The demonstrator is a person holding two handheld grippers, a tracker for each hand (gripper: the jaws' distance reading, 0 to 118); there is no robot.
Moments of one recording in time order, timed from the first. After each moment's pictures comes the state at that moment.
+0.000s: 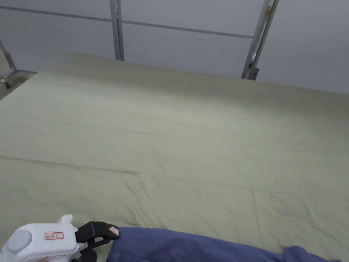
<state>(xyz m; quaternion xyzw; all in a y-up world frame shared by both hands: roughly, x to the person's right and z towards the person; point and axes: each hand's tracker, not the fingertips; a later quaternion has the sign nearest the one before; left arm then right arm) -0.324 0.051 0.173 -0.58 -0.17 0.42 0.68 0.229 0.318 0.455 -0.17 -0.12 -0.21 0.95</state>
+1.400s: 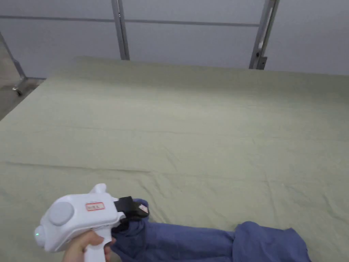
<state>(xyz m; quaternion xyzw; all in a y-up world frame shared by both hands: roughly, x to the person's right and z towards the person) -0.238 0.150 0.157 -0.53 -0.18 0.36 0.75 0.232 0.313 0.450 -0.17 -0.10 -0.30 0.93</state>
